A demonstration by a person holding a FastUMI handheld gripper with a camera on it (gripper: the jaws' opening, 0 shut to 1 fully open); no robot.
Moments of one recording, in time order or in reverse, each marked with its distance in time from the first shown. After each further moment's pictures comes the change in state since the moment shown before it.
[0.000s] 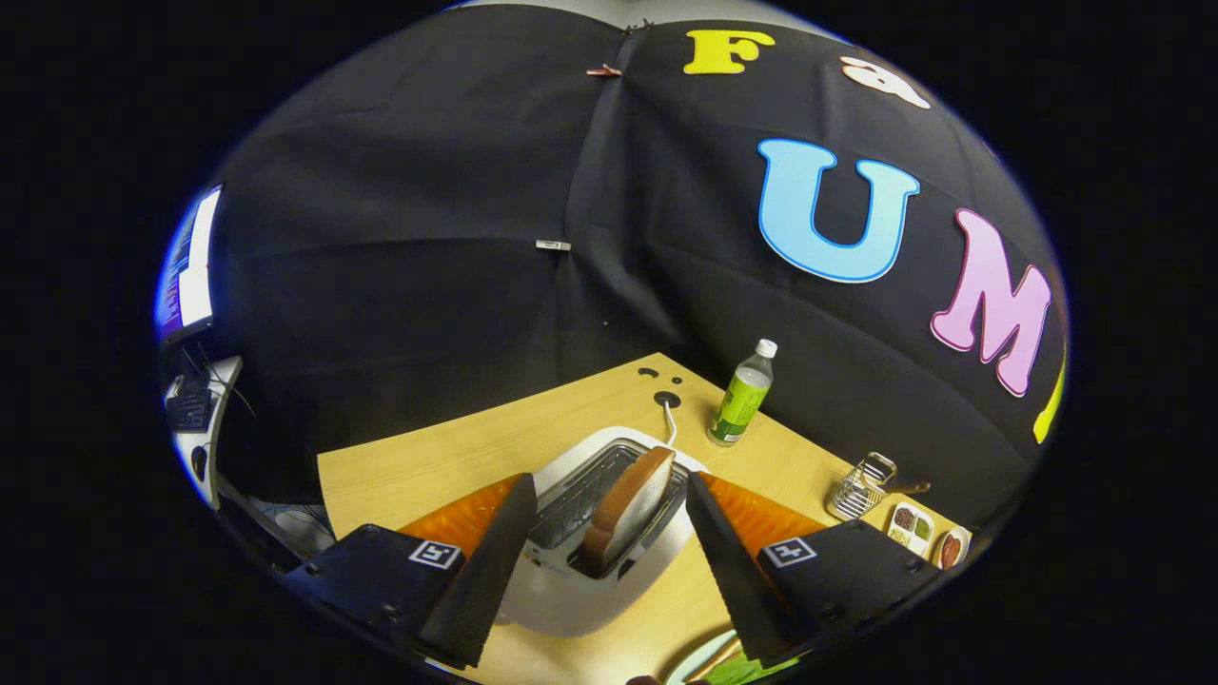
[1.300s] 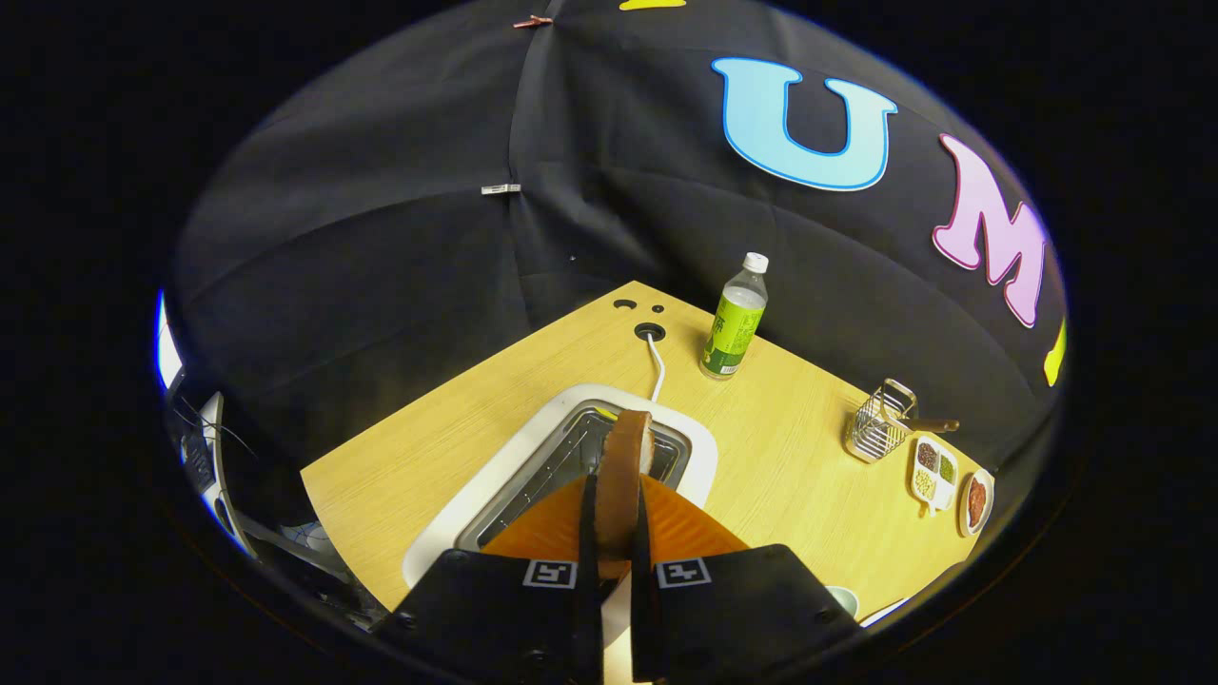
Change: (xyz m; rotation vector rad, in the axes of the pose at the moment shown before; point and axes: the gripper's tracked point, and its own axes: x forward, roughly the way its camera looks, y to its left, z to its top) arm 0.034 -0.020 -0.029 0.152 0.205 -0.034
